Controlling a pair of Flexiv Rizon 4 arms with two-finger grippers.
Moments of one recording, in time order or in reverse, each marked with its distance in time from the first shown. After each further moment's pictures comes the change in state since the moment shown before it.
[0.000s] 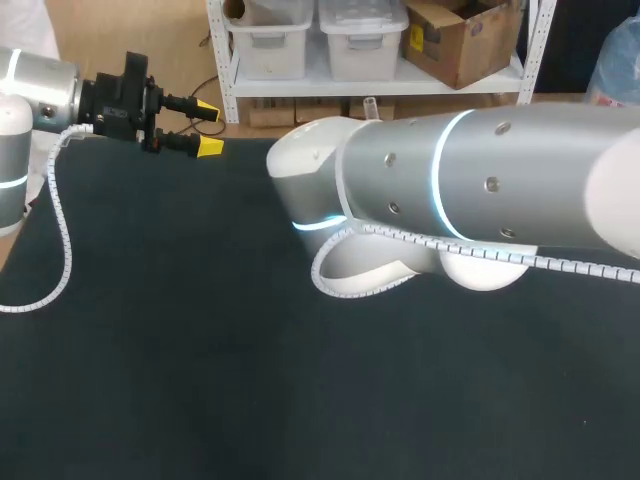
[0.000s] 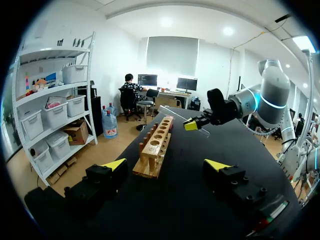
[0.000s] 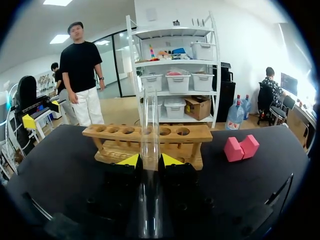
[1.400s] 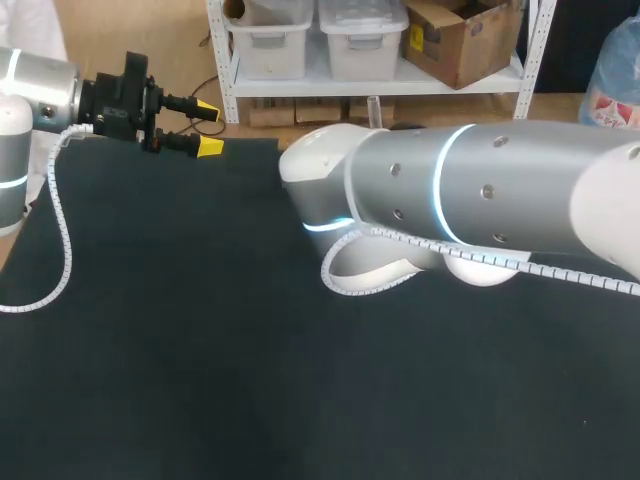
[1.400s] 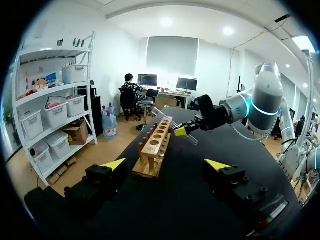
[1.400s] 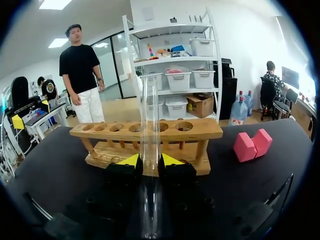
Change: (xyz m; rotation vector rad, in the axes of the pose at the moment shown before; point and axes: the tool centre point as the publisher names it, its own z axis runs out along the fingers) left arm 0.000 0.000 0.000 0.000 0.000 0.000; right arm 0.010 -0.009 0.036 -0.030 -0.005 0.034
